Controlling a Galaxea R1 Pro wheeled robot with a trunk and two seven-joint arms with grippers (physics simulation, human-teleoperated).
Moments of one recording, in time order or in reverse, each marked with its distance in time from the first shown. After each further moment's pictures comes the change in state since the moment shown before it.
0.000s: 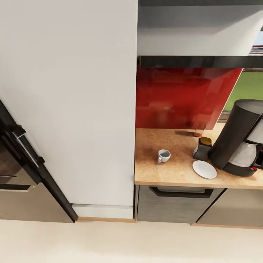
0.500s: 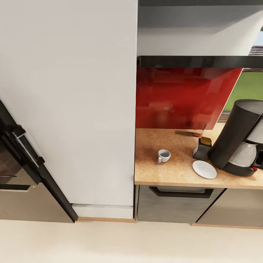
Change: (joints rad) left arm 0.001 0.003 0.000 0.003 0.003 -0.001 0.003; right arm 0.000 0.002 0.002 -0.190 0.000 -0.001 0.000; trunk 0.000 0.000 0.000
